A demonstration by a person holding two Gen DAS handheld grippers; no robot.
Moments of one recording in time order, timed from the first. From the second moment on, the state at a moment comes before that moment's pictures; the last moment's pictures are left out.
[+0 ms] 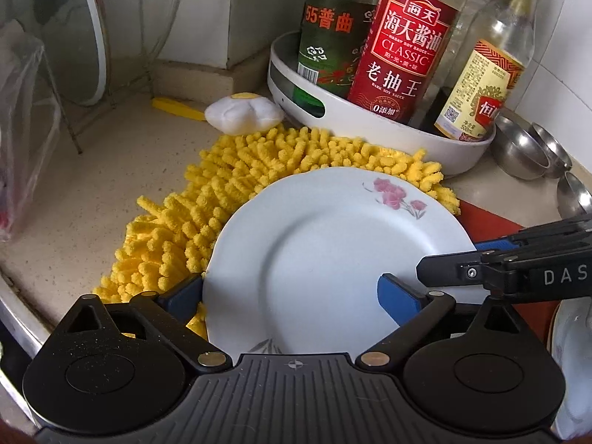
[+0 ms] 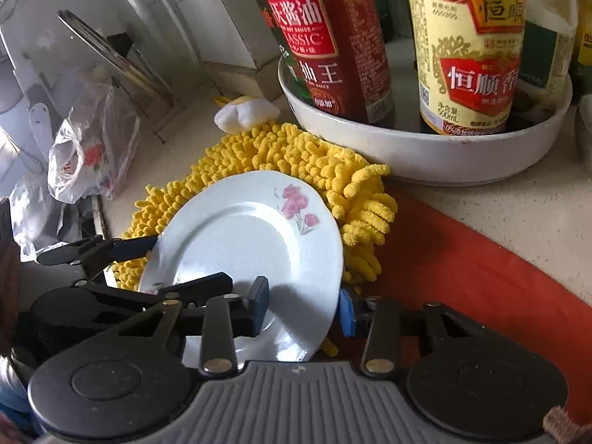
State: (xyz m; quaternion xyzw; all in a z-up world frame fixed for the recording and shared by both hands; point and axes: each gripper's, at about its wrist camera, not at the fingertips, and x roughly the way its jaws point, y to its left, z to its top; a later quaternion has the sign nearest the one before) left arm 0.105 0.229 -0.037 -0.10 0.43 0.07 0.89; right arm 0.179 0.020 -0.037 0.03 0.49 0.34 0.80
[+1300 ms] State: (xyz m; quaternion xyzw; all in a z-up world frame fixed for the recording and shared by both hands) left arm 0.075 0.239 -0.033 -0.07 0.44 0.04 0.90; right arm 0.164 -0.001 -0.040 0.05 0.51 0.32 0.80
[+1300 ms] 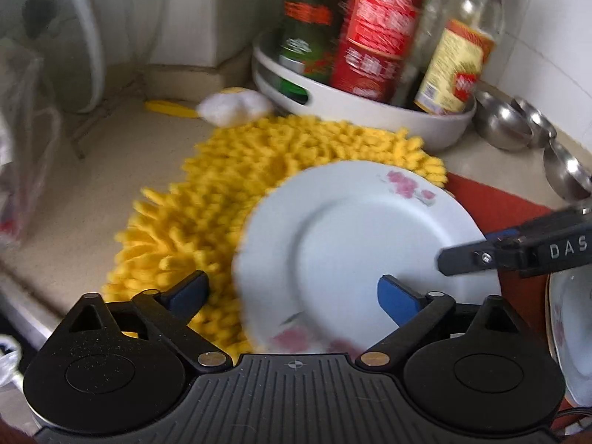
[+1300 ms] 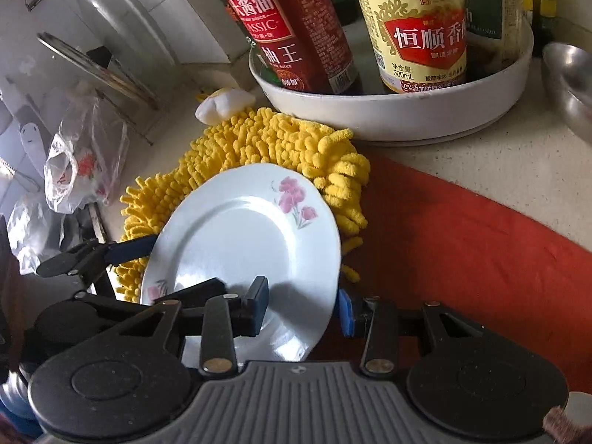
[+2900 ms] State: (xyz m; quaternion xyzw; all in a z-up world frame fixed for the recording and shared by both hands) left arm 0.087 0.129 0.005 -0.03 0.40 -0.05 0.92; right arm 0.110 -0.096 -0.004 0.12 0.45 0.28 0.84
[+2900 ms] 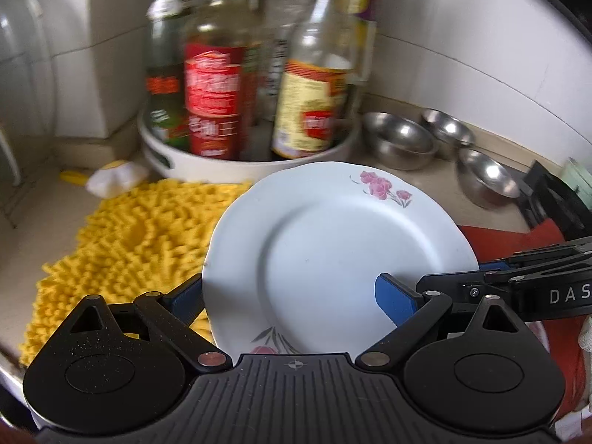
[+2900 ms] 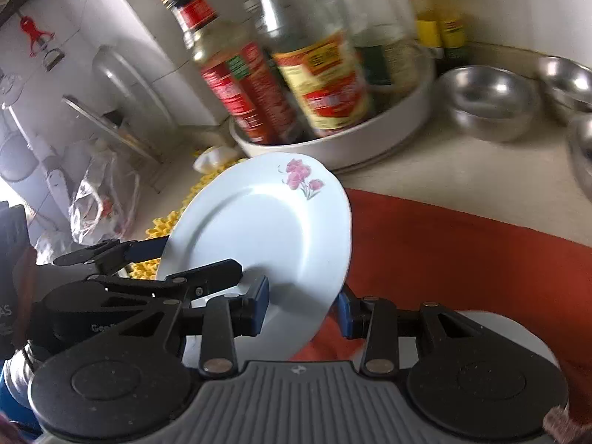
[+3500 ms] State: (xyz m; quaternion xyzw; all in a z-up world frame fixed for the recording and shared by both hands) left arm 0.069 0.029 0.012 0.00 0.39 -0.13 0.91; right arm 0.048 -0.198 0.008 0.16 0.43 0.20 0.87
